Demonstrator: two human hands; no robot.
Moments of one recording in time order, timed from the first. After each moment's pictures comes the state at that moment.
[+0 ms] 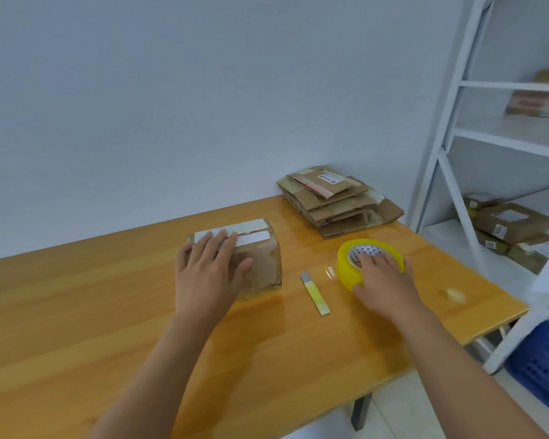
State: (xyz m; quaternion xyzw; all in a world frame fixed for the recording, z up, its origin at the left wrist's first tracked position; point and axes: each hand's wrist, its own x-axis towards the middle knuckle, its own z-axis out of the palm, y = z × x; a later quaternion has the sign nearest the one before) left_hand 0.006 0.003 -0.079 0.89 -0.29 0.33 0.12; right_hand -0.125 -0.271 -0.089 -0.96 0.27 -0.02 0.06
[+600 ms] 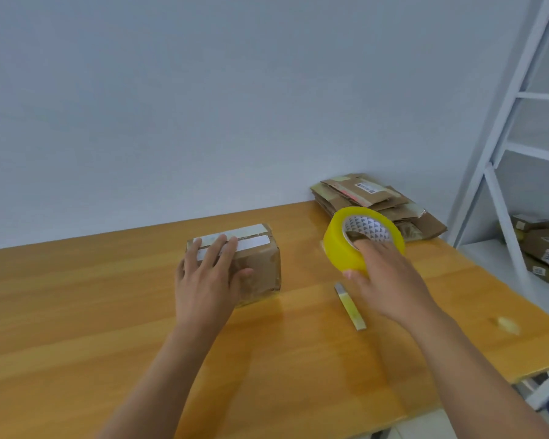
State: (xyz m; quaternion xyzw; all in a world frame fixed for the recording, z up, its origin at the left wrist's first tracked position) left_hand 0.015 0.052 -0.078 0.92 -0.22 0.30 0.12; right_hand -0.108 -0.209 -0.033 -0.97 0.12 -0.16 0.13
